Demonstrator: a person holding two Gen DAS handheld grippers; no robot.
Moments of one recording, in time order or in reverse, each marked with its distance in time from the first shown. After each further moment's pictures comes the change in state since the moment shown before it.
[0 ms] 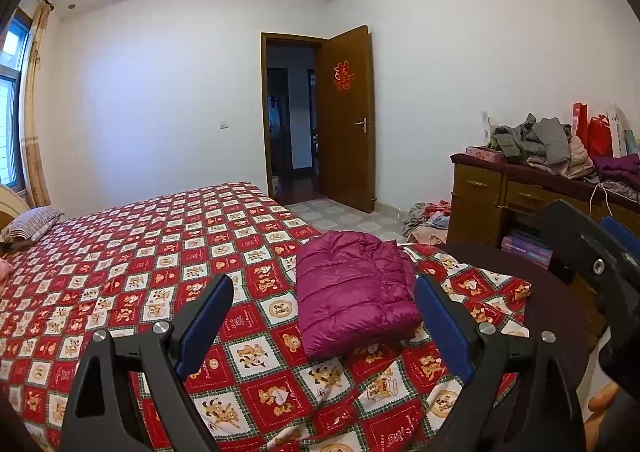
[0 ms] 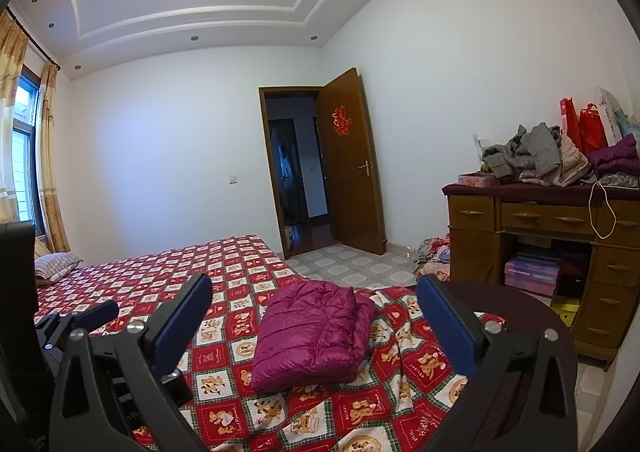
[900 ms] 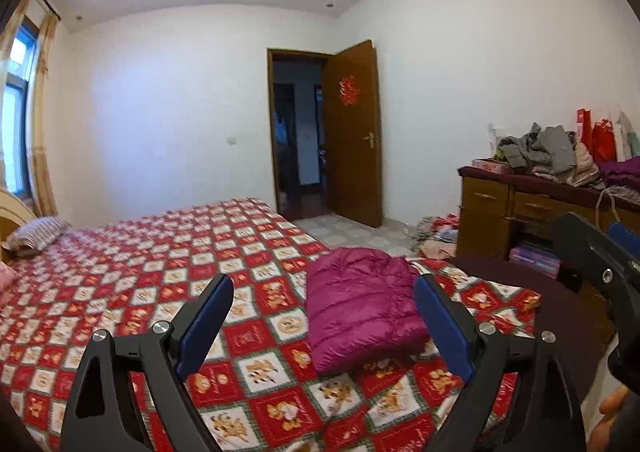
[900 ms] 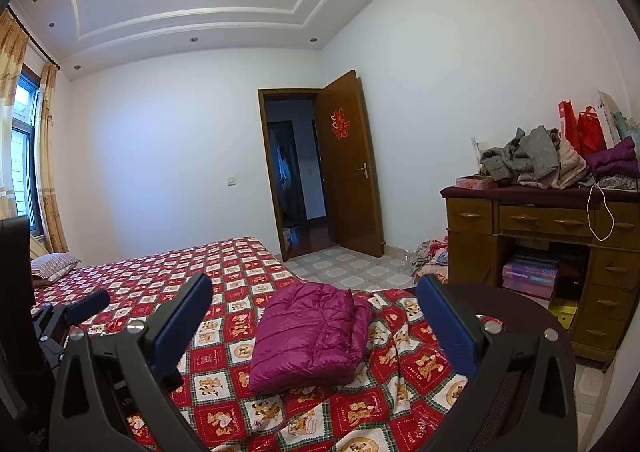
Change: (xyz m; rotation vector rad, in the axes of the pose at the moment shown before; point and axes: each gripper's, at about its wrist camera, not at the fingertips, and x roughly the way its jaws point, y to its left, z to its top) left arm 0.000 0.008 0.002 0.001 -0.045 0.010; right arm 0.001 -0.006 0.001 -0.008 -0.005 -0.001
